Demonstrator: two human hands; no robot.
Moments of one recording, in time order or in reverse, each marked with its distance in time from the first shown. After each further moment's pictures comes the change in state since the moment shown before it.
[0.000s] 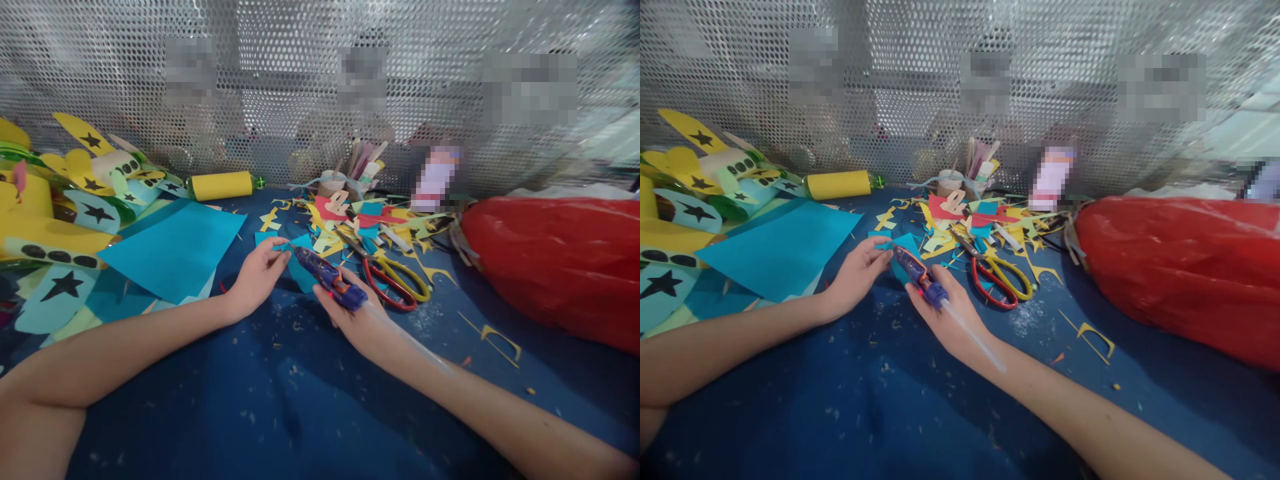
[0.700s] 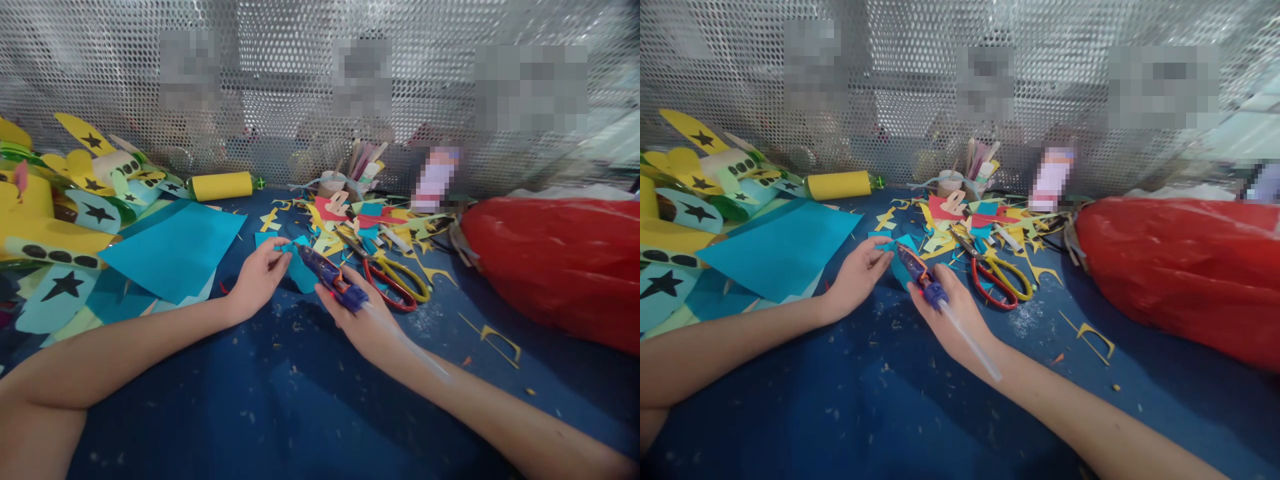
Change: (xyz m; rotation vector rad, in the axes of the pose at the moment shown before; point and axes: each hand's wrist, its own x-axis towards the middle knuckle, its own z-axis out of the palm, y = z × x) left_hand -0.003 0.009 0.001 0.220 0.018 0.106; right_hand 0.001 -0.008 -0.004 -0.031 0.020 0.027
